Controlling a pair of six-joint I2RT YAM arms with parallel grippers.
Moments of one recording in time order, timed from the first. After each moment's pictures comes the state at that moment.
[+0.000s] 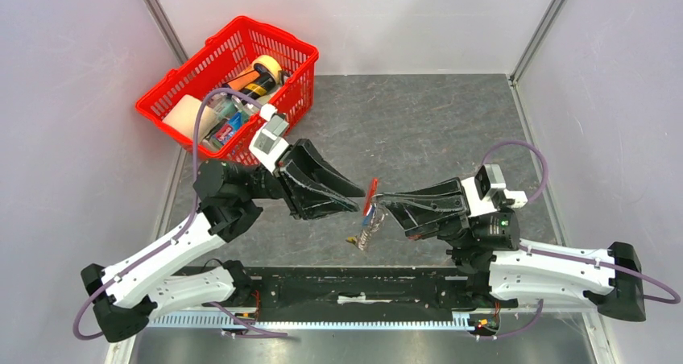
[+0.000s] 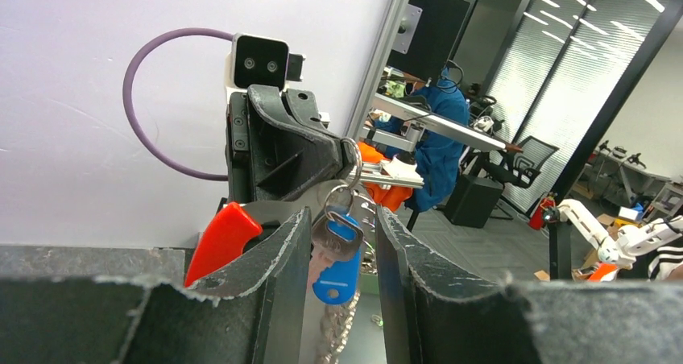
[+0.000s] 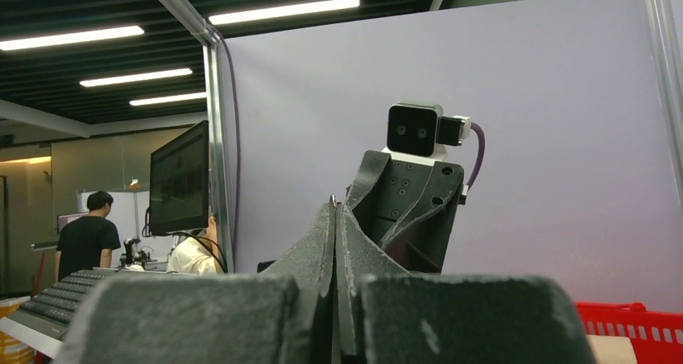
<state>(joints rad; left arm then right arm) -0.92 0.93 0.99 0.58 0.76 -0.79 1.26 0.87 0.63 1.24 -0.12 0.33</state>
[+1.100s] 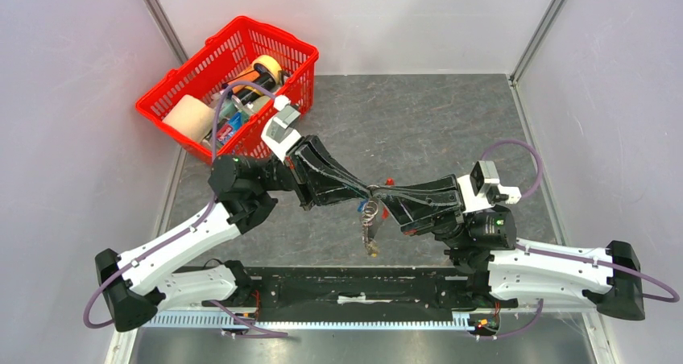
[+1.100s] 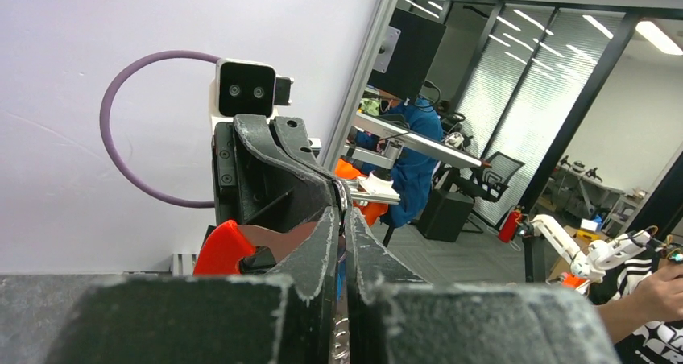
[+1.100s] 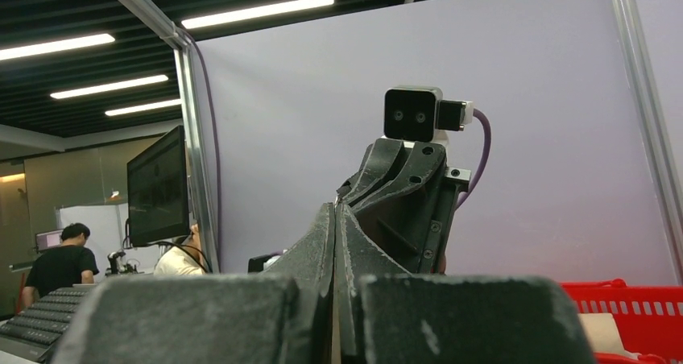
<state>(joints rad) -0.92 1.04 1.00 0.79 0.77 -0.93 1.26 0.89 0.63 1.22 -0.04 0.33</state>
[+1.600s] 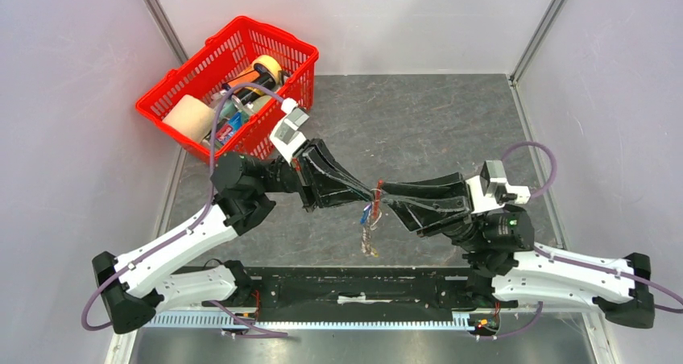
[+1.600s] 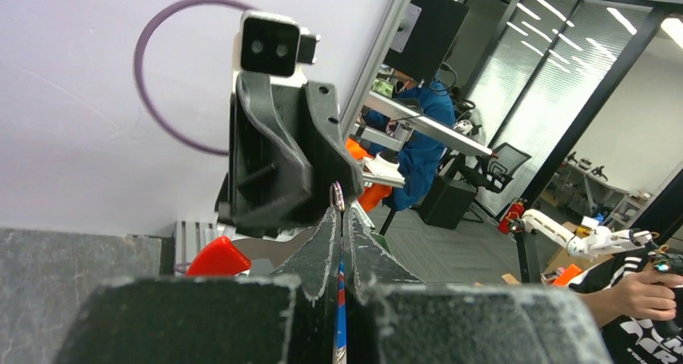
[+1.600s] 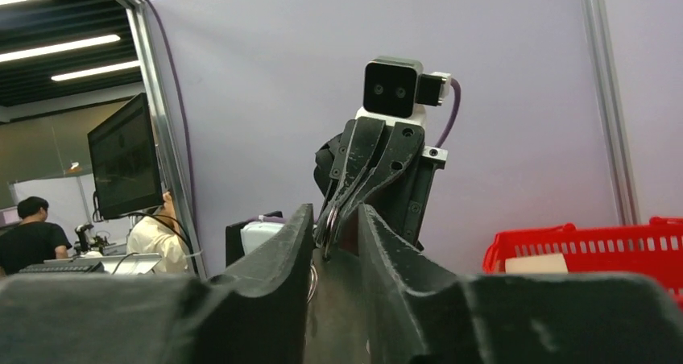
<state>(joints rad) -0.92 1.03 1.00 0.68 0.77 -0.90 1.26 0.76 0.63 0.99 -0.02 0.30</state>
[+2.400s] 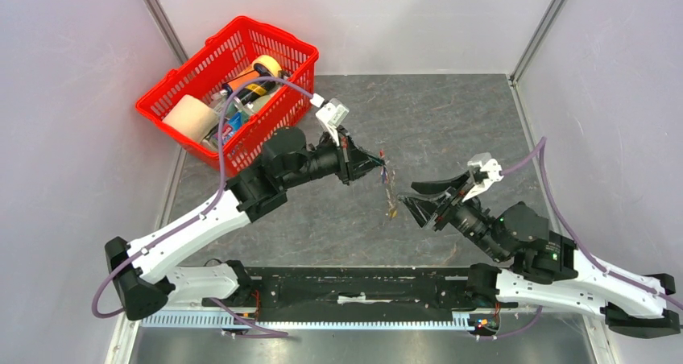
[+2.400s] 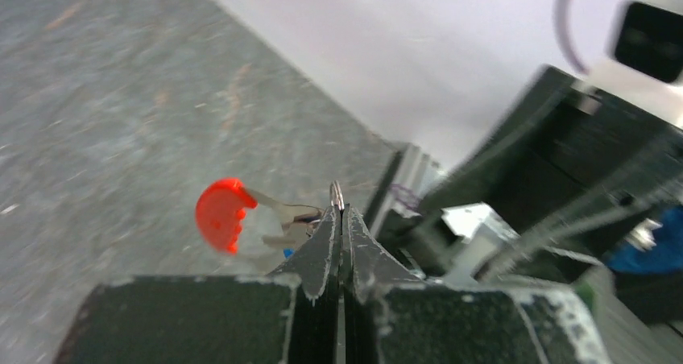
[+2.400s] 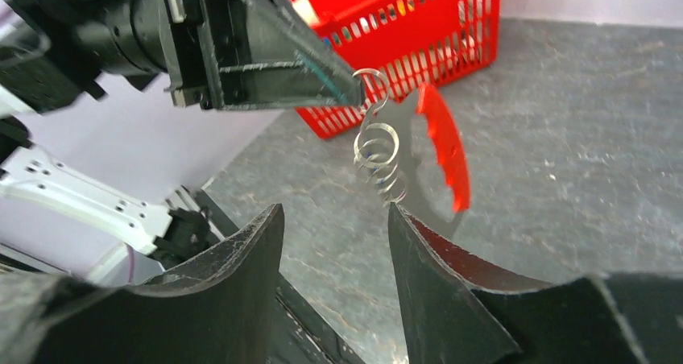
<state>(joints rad) -0.92 1.14 1.12 -0.01 0.29 -0.52 1.26 0.50 0.83 -0.24 0.47 0.36</state>
